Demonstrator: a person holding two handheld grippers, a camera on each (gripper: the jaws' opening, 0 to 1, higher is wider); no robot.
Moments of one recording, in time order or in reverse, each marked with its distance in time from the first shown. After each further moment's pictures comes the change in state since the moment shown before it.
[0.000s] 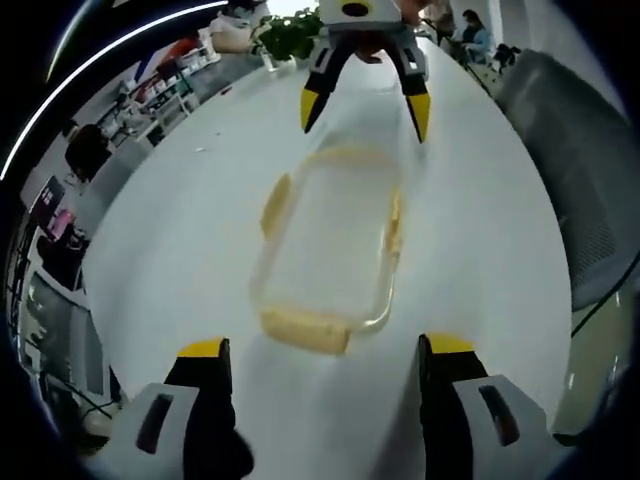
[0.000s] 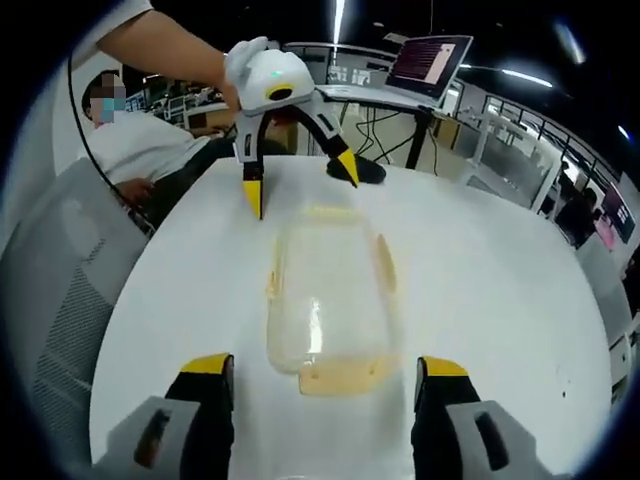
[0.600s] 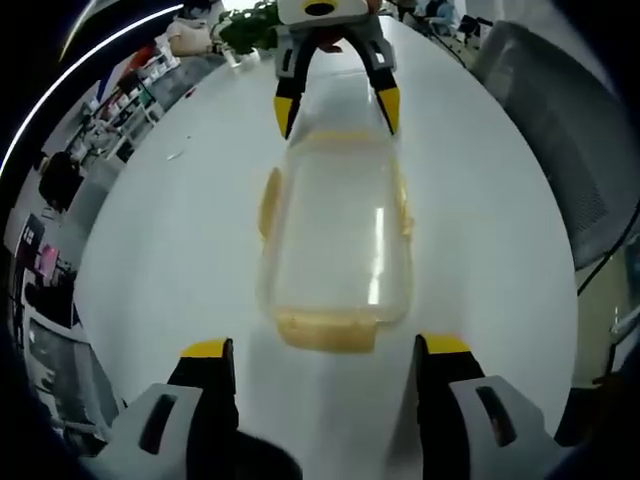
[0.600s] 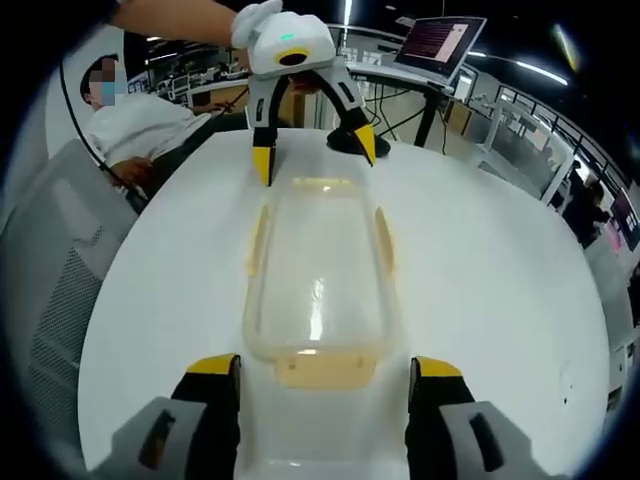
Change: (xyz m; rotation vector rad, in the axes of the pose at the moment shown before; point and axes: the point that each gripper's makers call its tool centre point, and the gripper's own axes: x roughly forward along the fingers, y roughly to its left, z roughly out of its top) left arm 0.006 0.016 0.000 0.138 0.065 -0.083; right arm 0.015 -0.011 -0.016 -0.015 0.093 0.030
